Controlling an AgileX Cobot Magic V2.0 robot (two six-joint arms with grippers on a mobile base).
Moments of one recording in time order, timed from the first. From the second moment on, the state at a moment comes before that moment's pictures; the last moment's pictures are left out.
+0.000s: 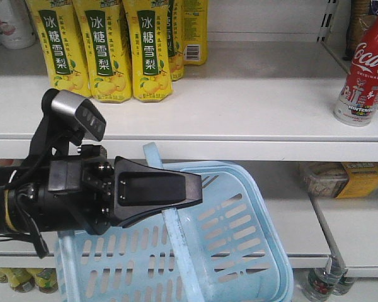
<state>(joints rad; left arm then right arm) -0.43 1.30 -0.78 1.26 -1.18 -2.17 0.00 -0.01 0.03 -0.12 0.01 0.35</state>
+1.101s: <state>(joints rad) -0.43 1.30 -0.78 1.26 -1.18 -2.17 0.00 0.50 -0.58 -0.82 -0.27 0.93</state>
